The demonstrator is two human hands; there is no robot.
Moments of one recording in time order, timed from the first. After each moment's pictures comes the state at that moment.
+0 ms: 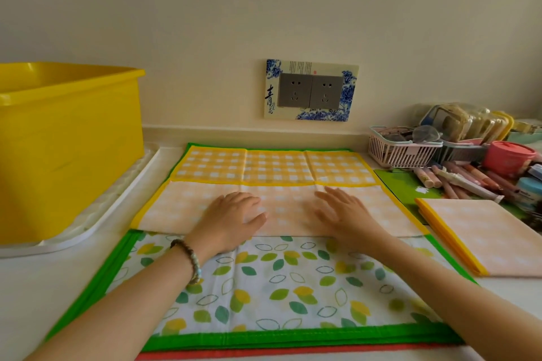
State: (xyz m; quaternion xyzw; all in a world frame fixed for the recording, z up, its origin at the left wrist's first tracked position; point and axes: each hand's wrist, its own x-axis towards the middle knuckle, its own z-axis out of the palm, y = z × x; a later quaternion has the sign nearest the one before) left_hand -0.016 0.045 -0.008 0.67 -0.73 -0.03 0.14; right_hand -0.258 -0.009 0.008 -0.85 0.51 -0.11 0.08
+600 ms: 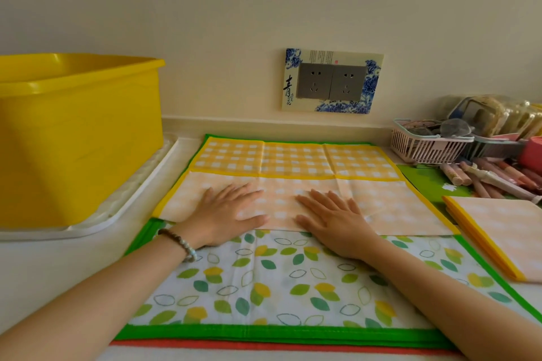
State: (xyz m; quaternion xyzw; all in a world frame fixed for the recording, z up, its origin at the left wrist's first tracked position) left_hand 0.024 0.064 -0.005 0.69 -0.72 -0.09 0.05; right_hand -0.218 0.003 -0.008 -0.88 0.46 -0.04 0.09
